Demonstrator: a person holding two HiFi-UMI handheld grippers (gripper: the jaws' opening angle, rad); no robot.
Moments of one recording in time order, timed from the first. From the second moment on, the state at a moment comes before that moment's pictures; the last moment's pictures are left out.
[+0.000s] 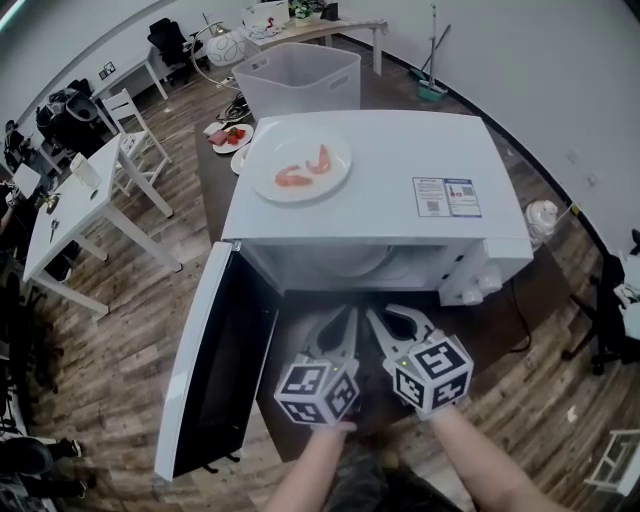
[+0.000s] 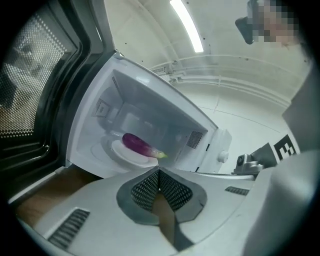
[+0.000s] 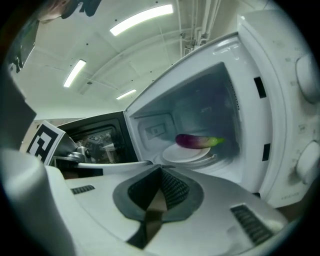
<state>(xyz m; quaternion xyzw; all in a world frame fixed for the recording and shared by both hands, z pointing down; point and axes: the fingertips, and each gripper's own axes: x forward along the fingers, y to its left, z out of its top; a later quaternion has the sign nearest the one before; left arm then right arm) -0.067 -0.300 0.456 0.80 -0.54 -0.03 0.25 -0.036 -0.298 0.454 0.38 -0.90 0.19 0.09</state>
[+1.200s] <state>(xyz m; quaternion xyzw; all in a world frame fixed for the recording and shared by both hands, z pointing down) -0.045 -0.163 0.422 0.82 -0.53 -0.02 0.21 -0.012 -0.164 0.415 0.35 -0.92 0.15 0.11</state>
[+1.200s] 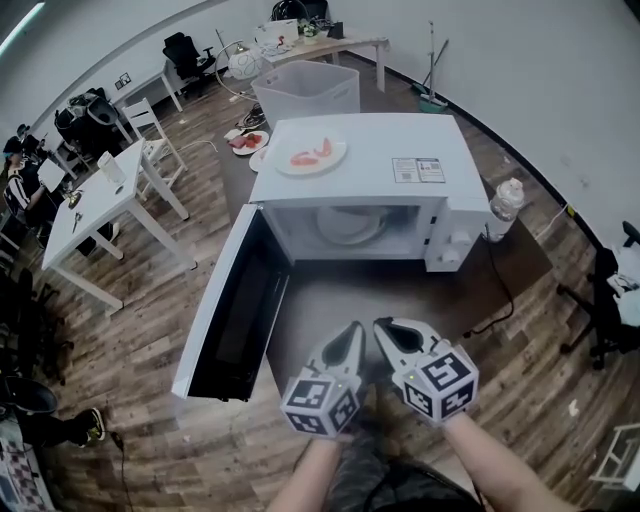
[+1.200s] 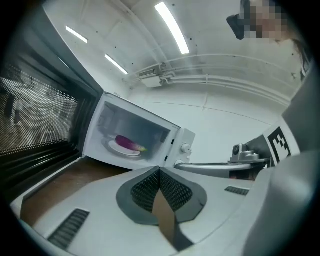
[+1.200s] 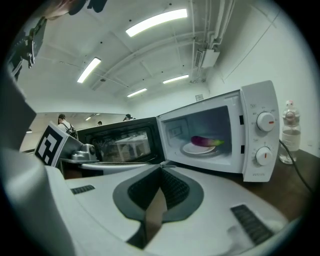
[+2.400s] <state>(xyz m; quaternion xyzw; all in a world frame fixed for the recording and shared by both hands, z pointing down) -0.036 -0.069 0.371 0.81 -0.54 -0.04 0.21 0.008 -0.066 0.359 0.32 -0.93 0.13 0.09</state>
